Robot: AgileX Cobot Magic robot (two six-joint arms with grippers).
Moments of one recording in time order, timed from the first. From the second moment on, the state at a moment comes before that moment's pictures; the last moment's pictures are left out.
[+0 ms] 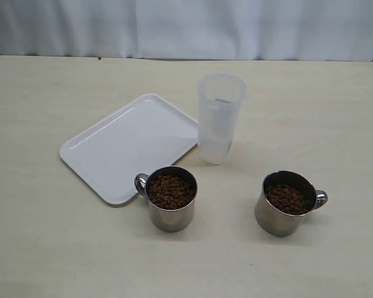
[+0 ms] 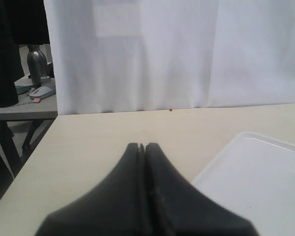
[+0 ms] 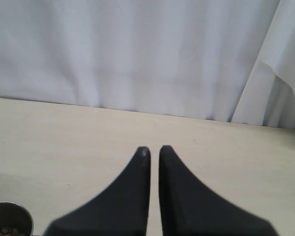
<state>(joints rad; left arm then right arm) -0.05 0.00 -0.02 0.09 0.19 -0.02 0.05 0.00 0.00 -0.01 0.16 -0.16</state>
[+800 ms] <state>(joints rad) -0.05 0.00 -0.02 0.09 0.19 -0.02 0.05 0.00 0.00 -0.01 -0.09 -0.19</state>
